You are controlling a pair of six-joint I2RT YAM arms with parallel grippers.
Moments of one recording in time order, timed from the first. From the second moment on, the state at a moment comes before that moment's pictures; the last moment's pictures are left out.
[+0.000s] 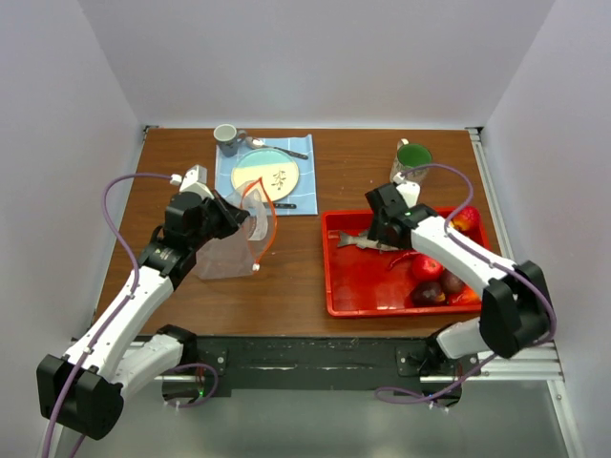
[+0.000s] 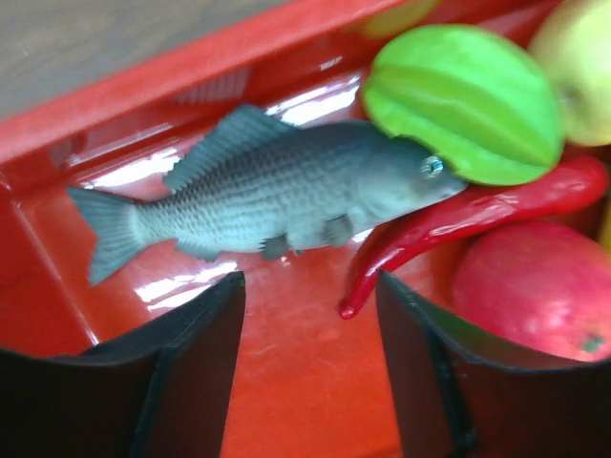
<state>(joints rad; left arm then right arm) -0.33 0.94 0.74 -0.21 0.08 -0.75 0.50 1.41 1.00 -0.68 0.48 0.71</state>
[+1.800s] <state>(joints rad) -0.36 0.99 0.74 -0.16 0.14 -0.81 0.54 1.17 1.15 -0.58 0.07 0.71</state>
